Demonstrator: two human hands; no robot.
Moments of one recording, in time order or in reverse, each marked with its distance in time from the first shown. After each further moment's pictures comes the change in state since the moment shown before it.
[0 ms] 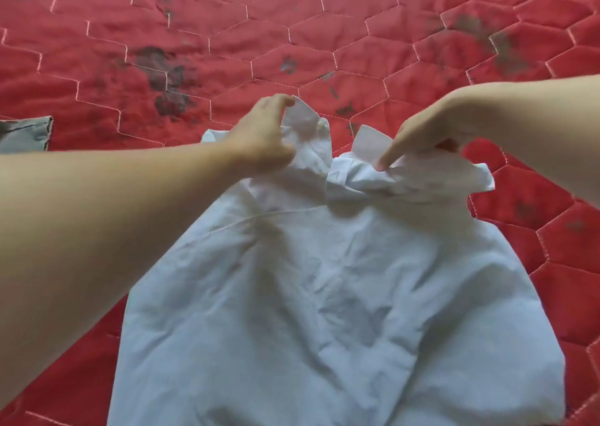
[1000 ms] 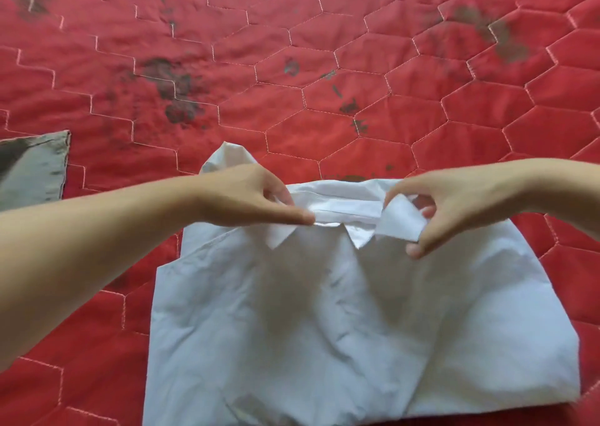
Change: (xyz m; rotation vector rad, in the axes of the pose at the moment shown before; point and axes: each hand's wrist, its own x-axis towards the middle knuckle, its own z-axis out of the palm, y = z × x) left_hand -0.072 -0.012 -0.042 0.064 -0.603 0.068; right_hand -0.068 0.042 0.070 -0.028 -0.132 -0.595
